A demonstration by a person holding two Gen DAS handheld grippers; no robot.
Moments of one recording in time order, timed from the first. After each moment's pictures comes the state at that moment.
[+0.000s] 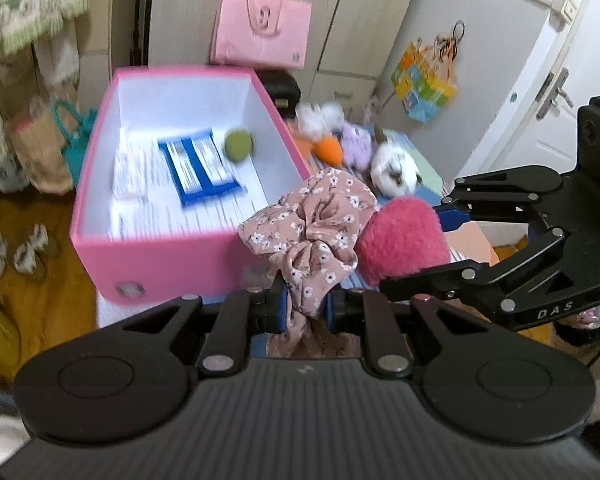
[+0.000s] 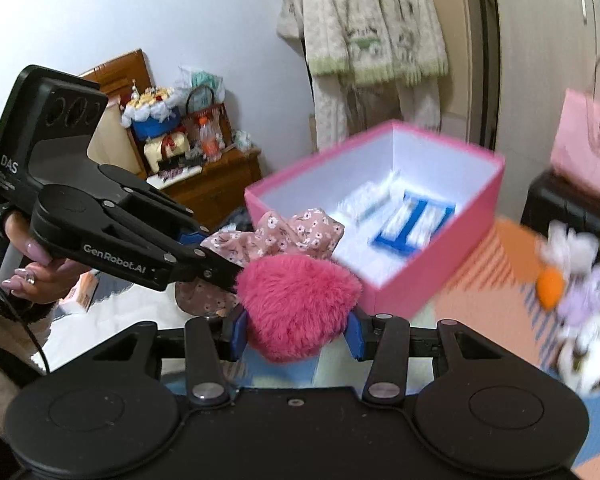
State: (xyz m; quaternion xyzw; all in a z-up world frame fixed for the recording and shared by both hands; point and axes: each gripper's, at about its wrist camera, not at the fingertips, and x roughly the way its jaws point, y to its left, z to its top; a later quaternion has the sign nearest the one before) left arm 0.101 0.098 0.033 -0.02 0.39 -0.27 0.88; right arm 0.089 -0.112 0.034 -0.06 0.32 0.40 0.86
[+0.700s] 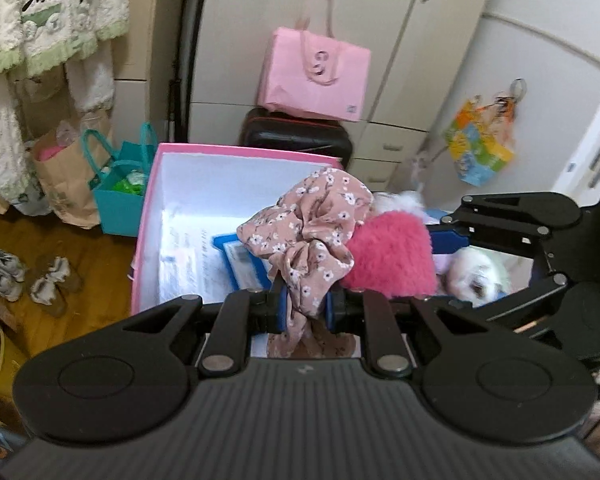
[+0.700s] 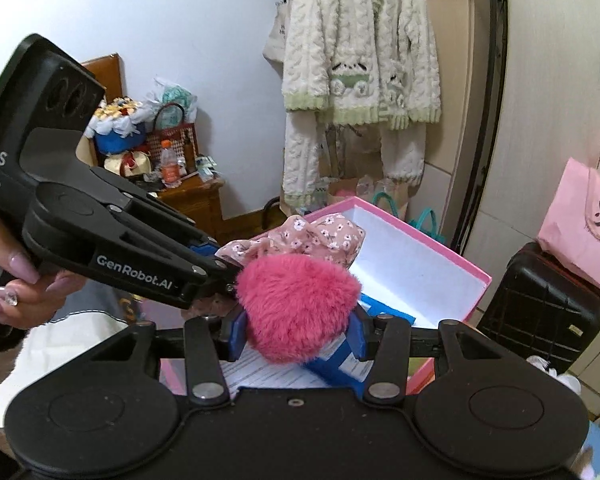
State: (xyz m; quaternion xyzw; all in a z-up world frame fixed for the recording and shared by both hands) left arm 0.241 0.113 0.037 -0.05 0.37 -0.20 0.91; right arm 0.220 -0.060 0.043 -0.11 0.28 0.38 0.87
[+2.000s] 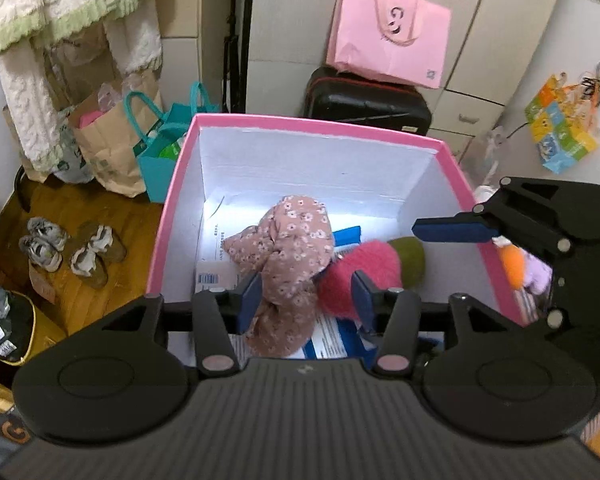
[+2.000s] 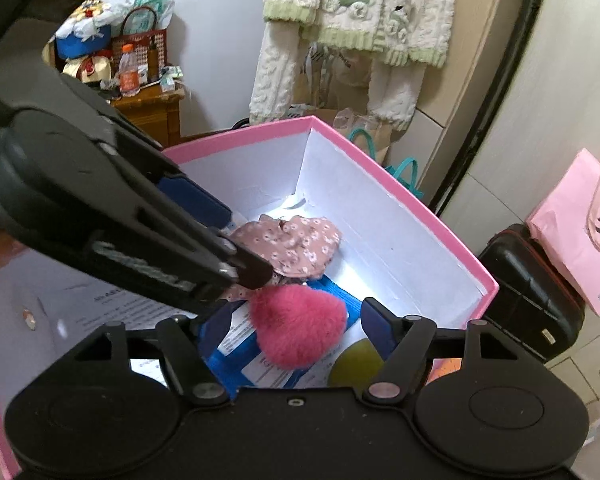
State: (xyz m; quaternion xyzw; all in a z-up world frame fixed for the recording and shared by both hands) left arm 0.316 0.104 -0.004 -0.03 0.43 -0.12 0.89; right arm 0.301 -0.025 -0.001 -0.22 0.35 0.33 0.85
